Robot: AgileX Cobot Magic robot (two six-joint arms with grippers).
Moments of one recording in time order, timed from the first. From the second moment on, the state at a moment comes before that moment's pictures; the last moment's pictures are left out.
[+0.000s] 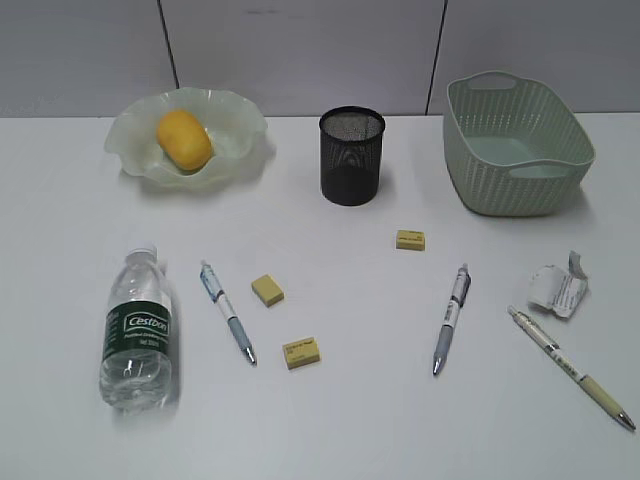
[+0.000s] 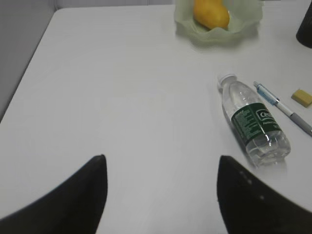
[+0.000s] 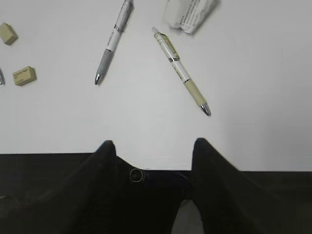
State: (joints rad) left arm -0.08 0.00 -0.56 0.06 1.14 -0.06; right arm 0.01 0.69 -0.68 0.24 1.05 0.02
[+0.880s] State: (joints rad) left arm -0.08 -0.01 -0.52 0.07 1.07 -0.06; right arm 0.01 1.54 -0.93 0.08 0.72 0.01
